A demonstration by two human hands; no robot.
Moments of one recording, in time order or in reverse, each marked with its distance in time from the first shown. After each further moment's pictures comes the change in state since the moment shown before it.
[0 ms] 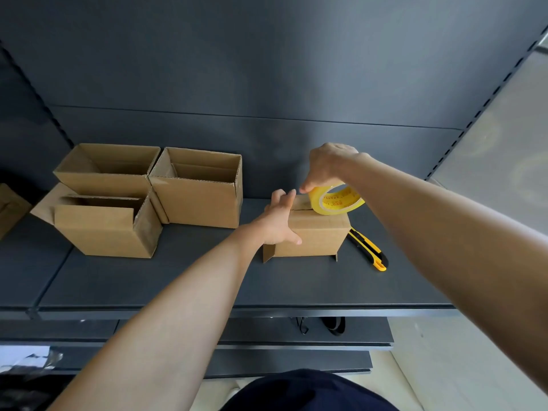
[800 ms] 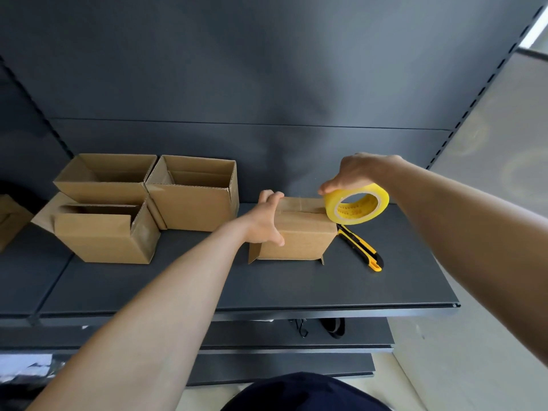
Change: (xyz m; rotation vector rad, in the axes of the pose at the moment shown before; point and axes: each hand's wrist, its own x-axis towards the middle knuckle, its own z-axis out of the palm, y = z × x) left_hand -0.013 -0.002 -0.022 -0.040 -0.052 0.024; right_hand -0.015 0.063 0.012 0.073 -0.090 0.144
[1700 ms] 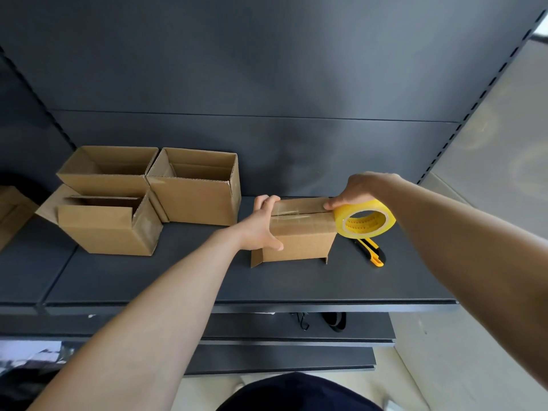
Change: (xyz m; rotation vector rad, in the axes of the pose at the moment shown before) left_hand -0.016 -0.009 0.016 -0.077 -0.017 -0.071; right_hand 0.012 0.011 0.040 0.045 -0.162 0.068
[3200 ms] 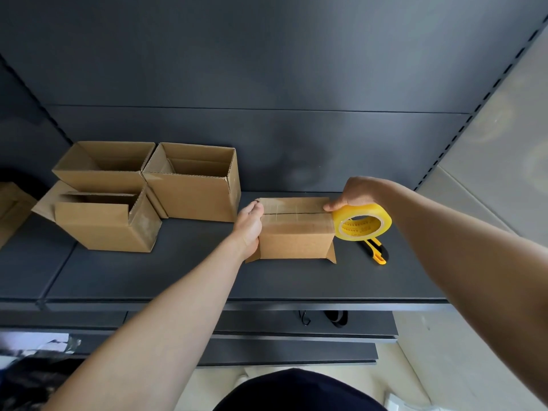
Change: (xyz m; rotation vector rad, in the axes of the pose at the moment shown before) left_hand 0.009 0.005 0.023 -1.081 0.421 -0.376; right_hand 0.047 0.009 0.027 0.266 -0.082 -0.115
